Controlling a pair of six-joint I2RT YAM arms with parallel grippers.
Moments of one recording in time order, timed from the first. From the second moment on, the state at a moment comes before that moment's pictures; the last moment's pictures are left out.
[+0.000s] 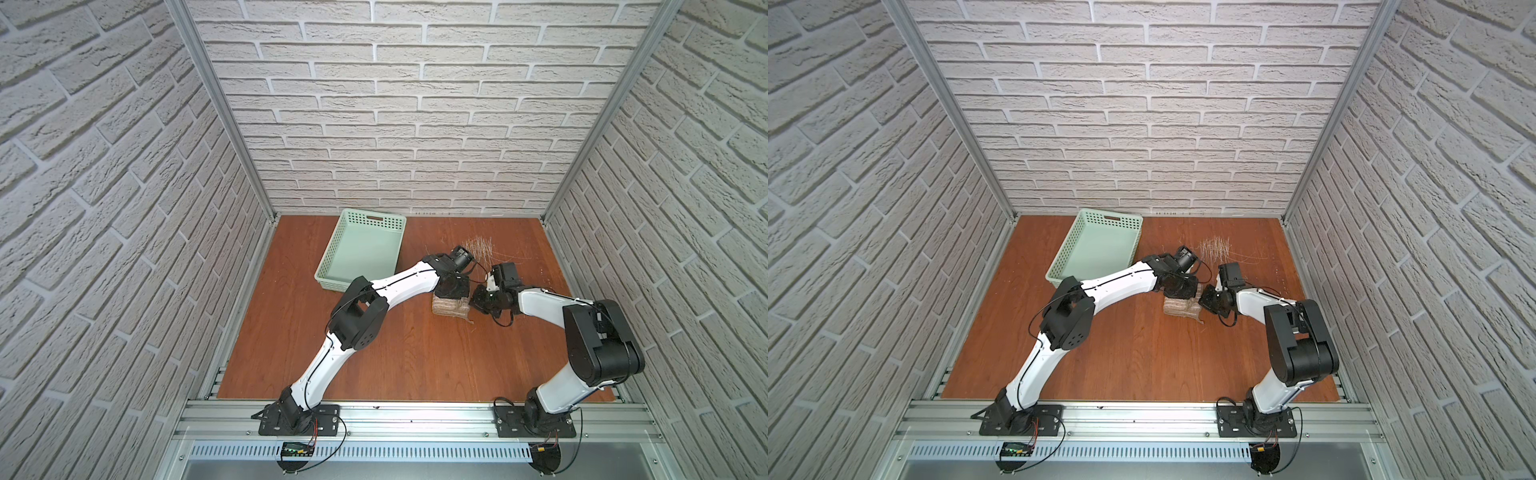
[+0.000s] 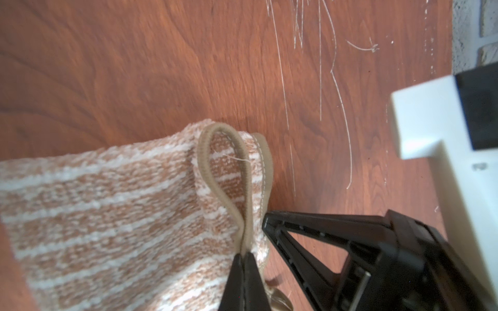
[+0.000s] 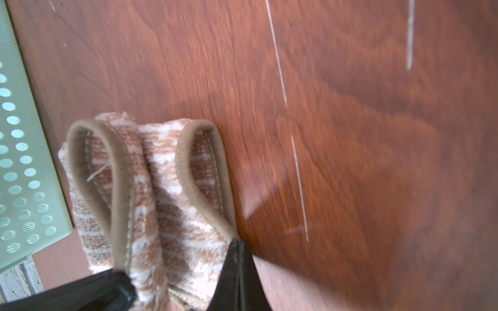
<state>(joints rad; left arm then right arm) -0.86 2.33 1.99 -0.67 0.17 -0.67 0.18 1.64 0.77 -0.20 -0.30 0.67</state>
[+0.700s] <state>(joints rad) -0.85 2.37 1.98 -0.62 0.25 -0.69 0.18 1.64 0.77 -0.19 -0.31 0.68</state>
